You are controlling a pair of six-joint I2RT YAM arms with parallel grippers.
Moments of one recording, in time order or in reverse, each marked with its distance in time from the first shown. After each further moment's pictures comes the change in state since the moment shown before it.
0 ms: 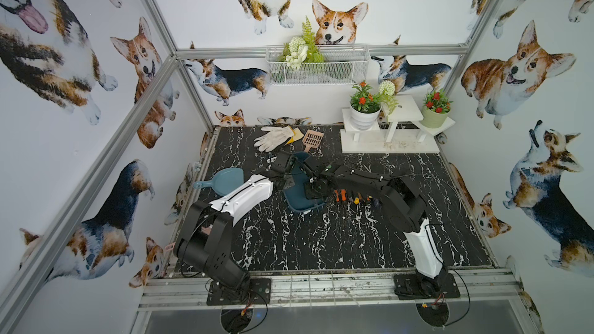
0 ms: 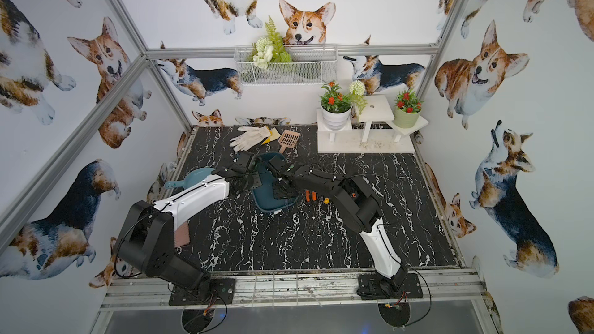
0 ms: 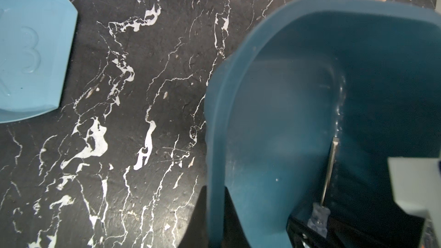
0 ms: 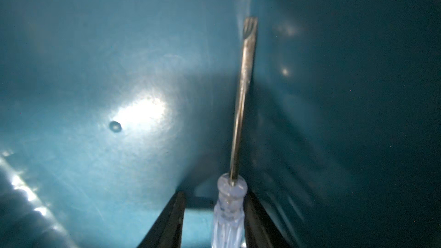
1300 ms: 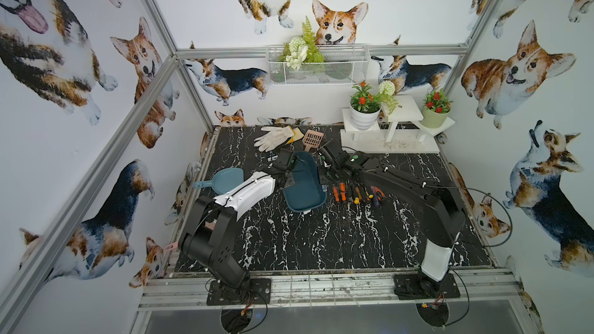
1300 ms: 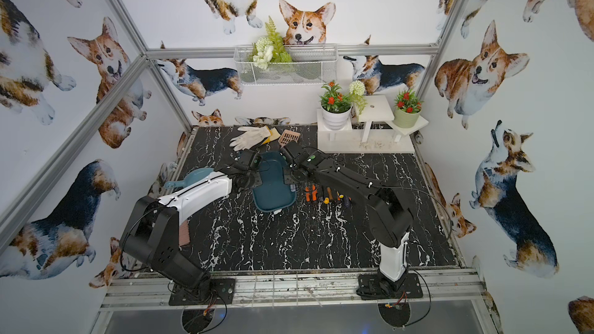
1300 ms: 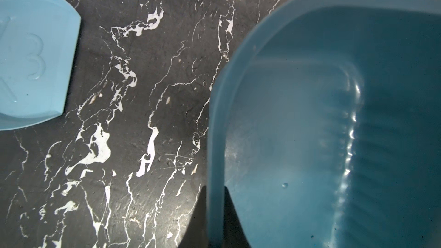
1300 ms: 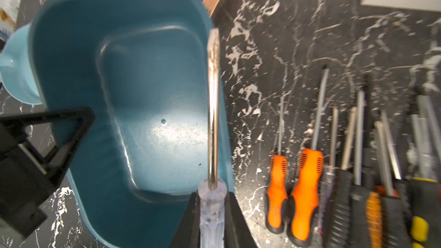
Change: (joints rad) left arm 0.002 0.047 0.039 -0.023 -0.021 0.012; right arm -0.068 -0.350 -0.115 -0.021 0.067 -0.056
